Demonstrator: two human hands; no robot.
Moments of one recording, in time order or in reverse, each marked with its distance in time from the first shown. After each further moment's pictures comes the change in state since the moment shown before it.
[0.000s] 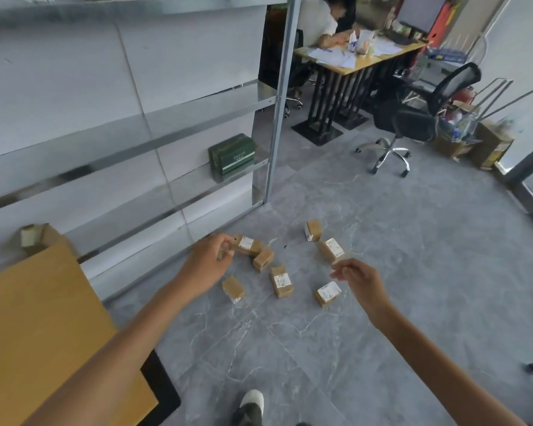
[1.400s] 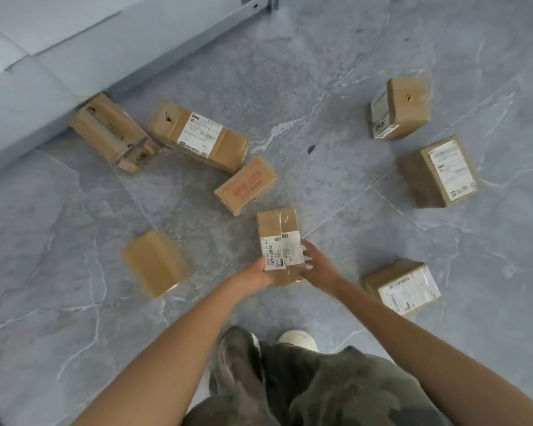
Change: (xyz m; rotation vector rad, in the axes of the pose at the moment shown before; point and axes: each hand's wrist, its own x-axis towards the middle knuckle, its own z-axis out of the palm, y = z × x) left_hand 0.468 -0.427 0.696 -0.332 -0.788 -0.832; right_hand 0.536 0.712 0.215 -0.489 -0.599 0.579
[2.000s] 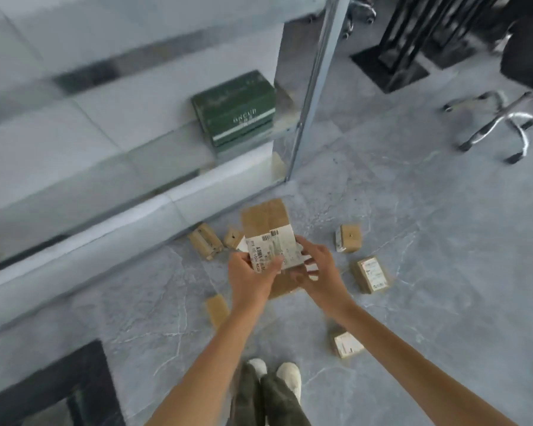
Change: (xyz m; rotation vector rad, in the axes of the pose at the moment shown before) left_hand -0.526 0.189 -0.099 -0.654 0.824 0.430; right_hand -0.441 -0.367 -0.161 0.086 0.225 -0.541
